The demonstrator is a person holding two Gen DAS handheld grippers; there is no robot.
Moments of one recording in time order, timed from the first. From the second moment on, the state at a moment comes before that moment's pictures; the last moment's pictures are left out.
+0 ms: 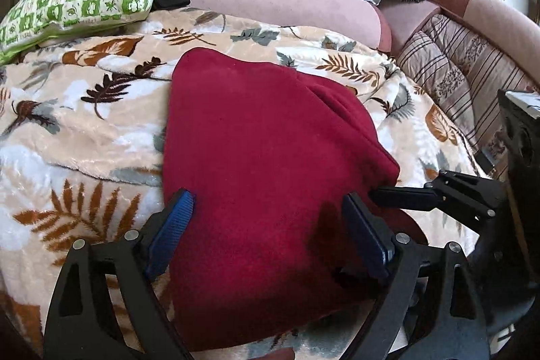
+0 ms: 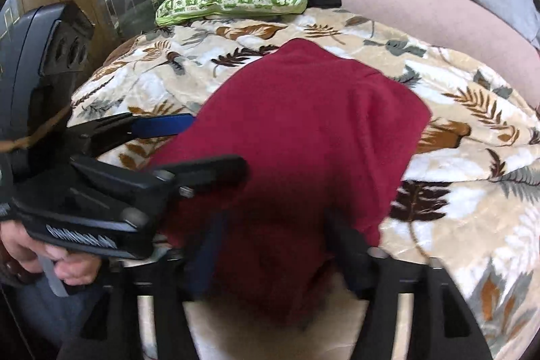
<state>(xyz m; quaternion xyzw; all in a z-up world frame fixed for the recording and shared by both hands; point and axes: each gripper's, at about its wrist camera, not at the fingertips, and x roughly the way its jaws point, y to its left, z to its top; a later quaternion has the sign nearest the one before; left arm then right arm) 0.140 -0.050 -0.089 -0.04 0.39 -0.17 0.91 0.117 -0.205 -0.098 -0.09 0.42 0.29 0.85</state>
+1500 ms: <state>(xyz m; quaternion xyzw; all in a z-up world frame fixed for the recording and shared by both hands) 0.160 -0.021 -0.111 -0.15 0.46 -0.14 0.86 0.120 -0.186 -0.113 -0.09 0.45 0.33 0.83</state>
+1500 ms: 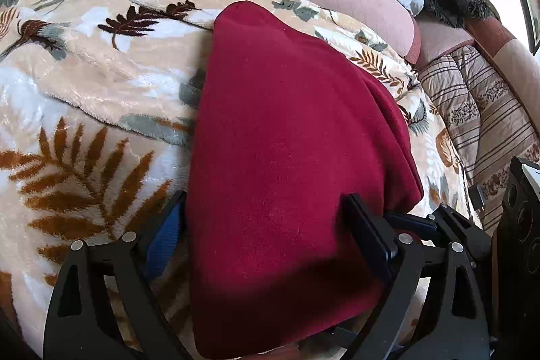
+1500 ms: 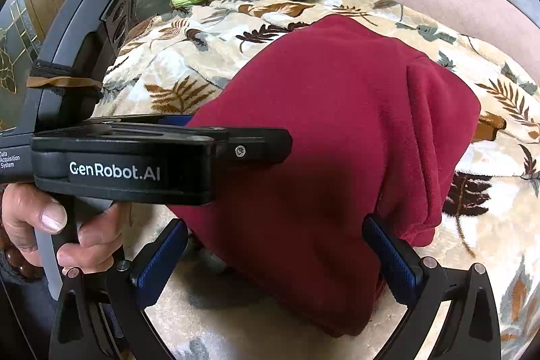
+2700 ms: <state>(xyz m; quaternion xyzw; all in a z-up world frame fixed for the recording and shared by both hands) 0.162 -0.023 -0.101 -0.14 0.46 -0.17 0.86 0.176 -0.239 -0.027 -0.01 0.39 0.17 0.91</state>
